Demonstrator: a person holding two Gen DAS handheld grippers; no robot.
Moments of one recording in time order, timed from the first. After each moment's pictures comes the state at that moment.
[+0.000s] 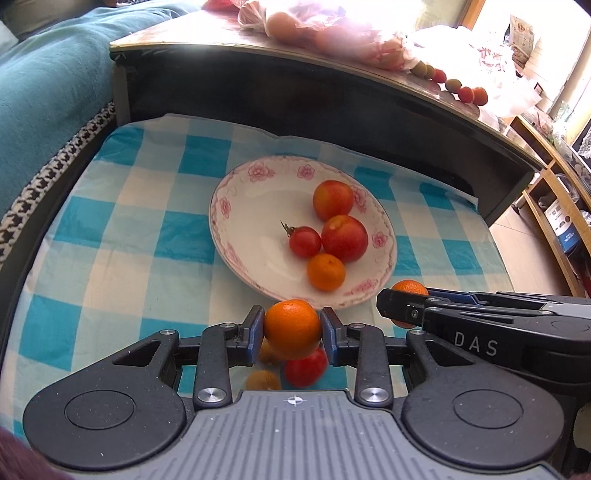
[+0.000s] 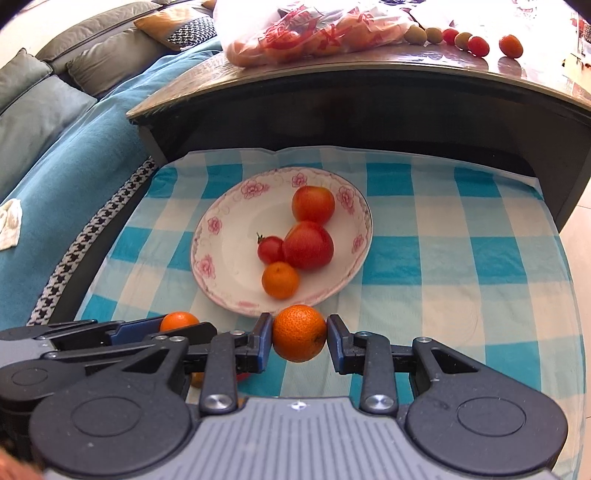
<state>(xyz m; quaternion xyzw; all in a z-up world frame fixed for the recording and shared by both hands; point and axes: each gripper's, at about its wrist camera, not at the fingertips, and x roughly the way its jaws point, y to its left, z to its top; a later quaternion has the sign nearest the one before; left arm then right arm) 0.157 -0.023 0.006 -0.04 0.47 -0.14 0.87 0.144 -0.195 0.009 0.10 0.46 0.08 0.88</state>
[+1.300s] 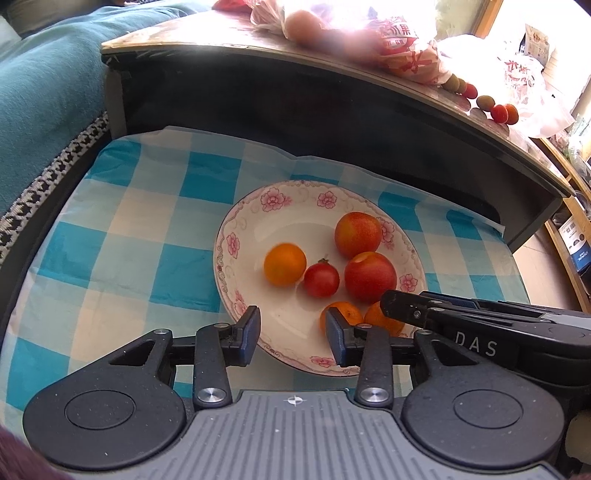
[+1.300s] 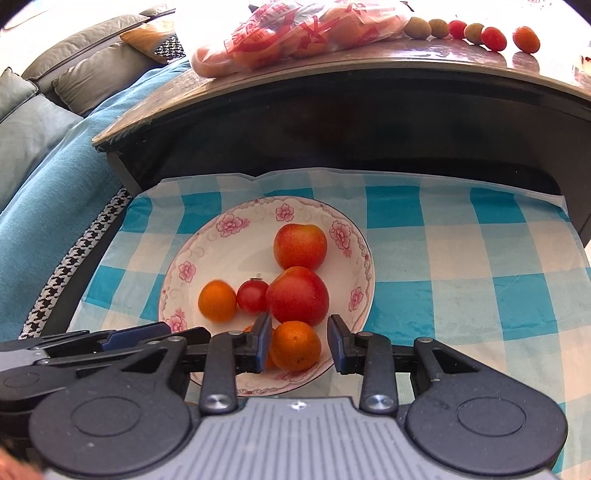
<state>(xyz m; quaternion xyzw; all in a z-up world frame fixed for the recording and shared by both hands) 0.199 -0.025 -0.005 -0.05 0.46 -0.12 0.88 0.193 -0.203 -0.009 0.12 0.45 0.08 0.88</state>
